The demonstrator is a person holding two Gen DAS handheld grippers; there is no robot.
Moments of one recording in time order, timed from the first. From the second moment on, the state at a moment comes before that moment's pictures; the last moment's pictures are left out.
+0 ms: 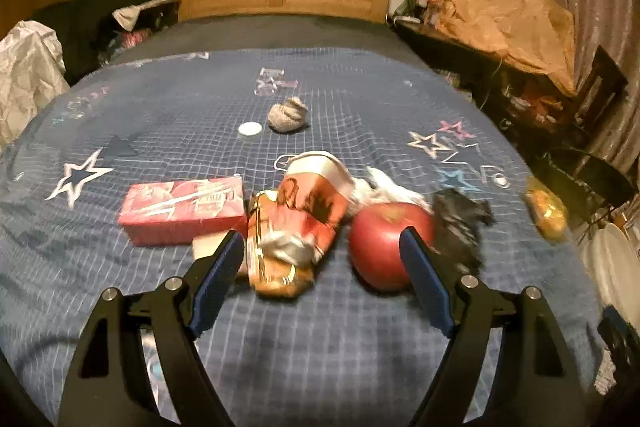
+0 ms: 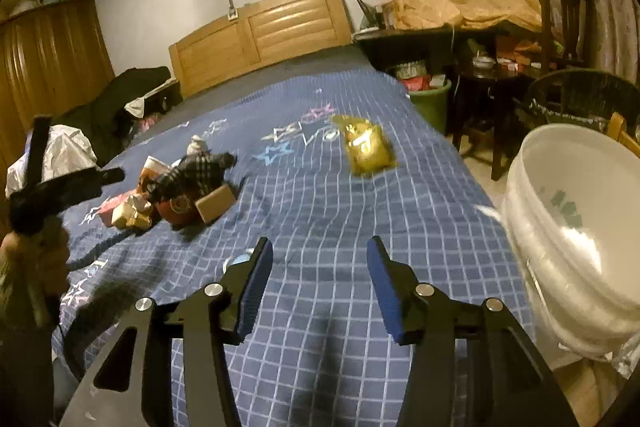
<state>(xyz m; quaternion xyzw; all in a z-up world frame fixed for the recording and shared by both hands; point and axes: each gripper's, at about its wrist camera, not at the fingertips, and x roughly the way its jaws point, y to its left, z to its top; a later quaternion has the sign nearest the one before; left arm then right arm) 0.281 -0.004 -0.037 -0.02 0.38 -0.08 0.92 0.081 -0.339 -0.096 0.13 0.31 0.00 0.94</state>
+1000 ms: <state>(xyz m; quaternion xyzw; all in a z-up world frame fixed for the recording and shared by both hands) 0.177 0.080 -0.059 -0.08 0.42 -0.06 0.90 0.108 -0.282 -0.078 0.09 0.31 0.07 0.94</state>
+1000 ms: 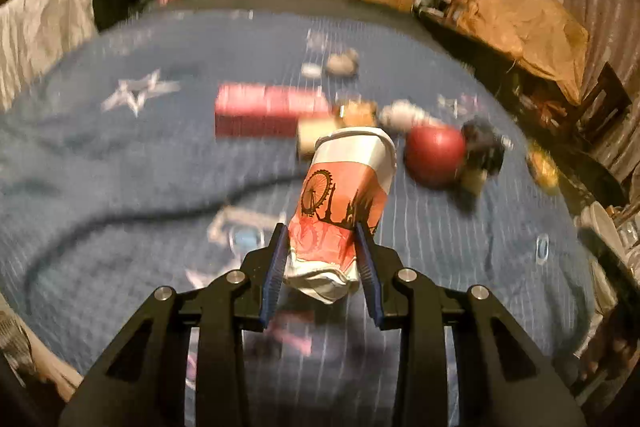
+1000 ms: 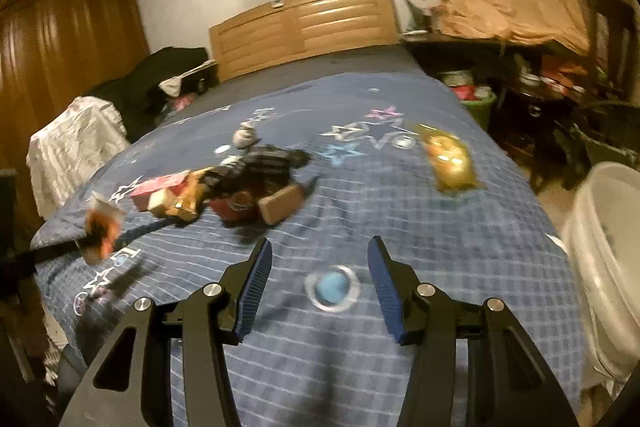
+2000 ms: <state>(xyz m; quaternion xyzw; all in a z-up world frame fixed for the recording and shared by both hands) 0.175 0.156 -0.112 -0.17 0.43 -0.06 0.89 0.292 -0.037 -0.110 -0.04 0.40 0.20 0.89</state>
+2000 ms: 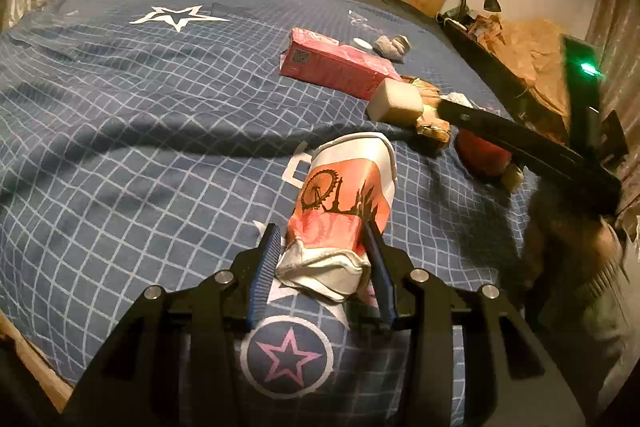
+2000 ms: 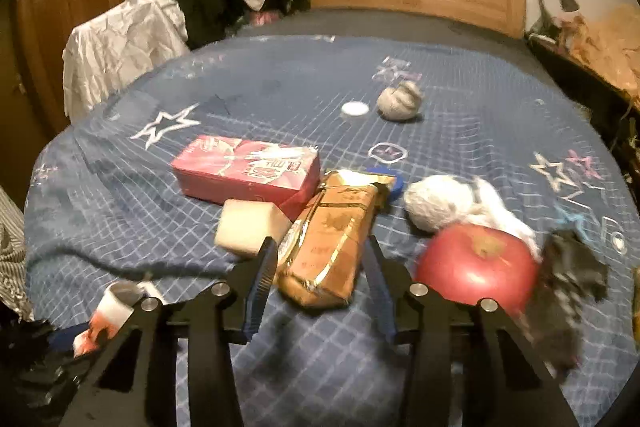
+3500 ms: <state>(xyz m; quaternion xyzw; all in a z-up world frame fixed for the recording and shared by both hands) 0.174 0.139 -0.114 -0.13 0.41 -0.08 0.90 0.214 -0.062 -0.117 0.02 0.42 0.26 0.87</state>
